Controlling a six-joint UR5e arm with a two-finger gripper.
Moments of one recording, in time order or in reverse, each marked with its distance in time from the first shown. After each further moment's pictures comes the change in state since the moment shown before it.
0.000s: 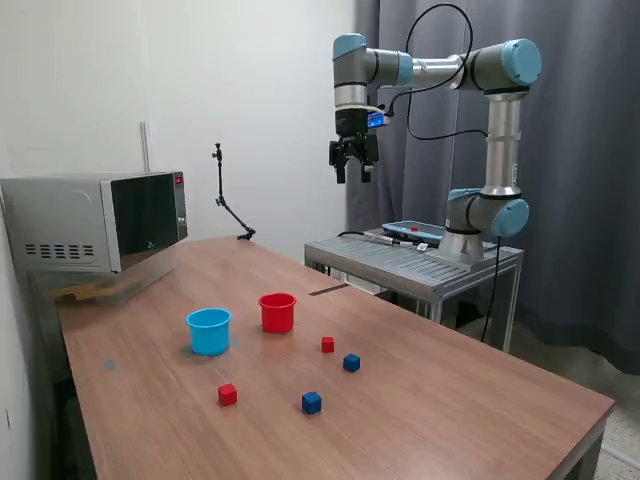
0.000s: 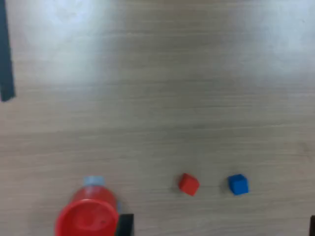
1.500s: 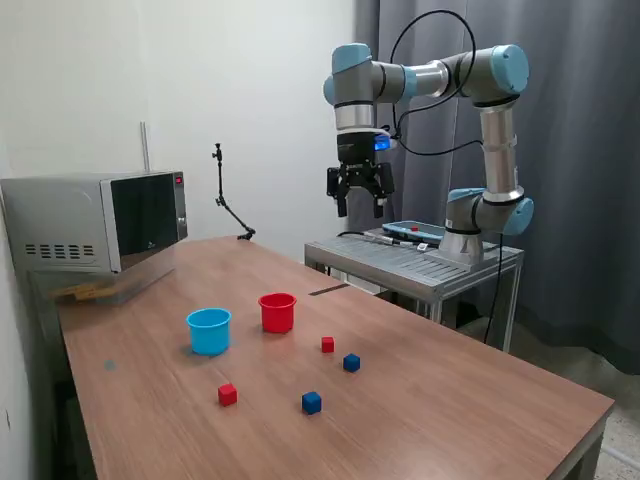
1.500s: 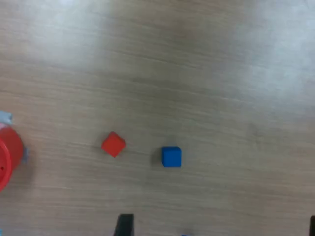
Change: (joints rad) arm 0.208 0.262 -0.205 -0.053 0.000 0.009
